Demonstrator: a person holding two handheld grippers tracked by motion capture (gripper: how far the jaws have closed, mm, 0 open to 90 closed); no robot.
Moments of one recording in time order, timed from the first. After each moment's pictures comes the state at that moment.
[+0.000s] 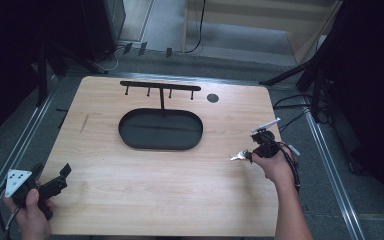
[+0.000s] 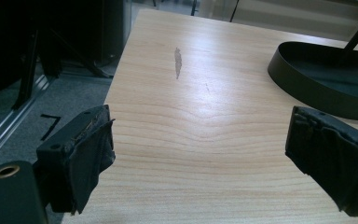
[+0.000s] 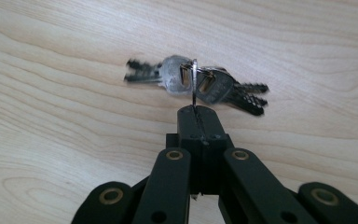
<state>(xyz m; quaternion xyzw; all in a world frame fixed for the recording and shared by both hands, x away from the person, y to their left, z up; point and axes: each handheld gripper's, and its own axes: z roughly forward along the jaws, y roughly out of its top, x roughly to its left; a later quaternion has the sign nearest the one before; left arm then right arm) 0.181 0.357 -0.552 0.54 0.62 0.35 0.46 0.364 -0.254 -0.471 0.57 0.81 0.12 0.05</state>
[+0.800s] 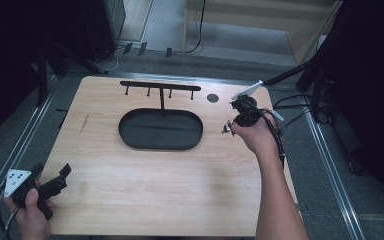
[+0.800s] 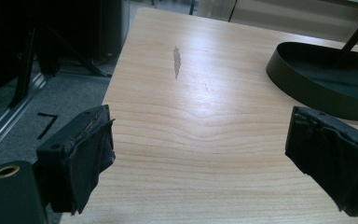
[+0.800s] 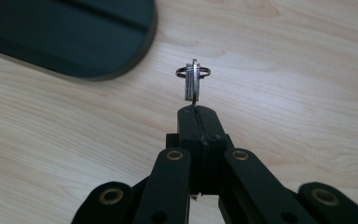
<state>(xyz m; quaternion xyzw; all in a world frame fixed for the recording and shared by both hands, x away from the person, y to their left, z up) 0.182 0.358 -0.552 0.54 0.62 0.34 0.46 0.391 -0.171 -0.375 0.56 0.81 0.15 0.07</state>
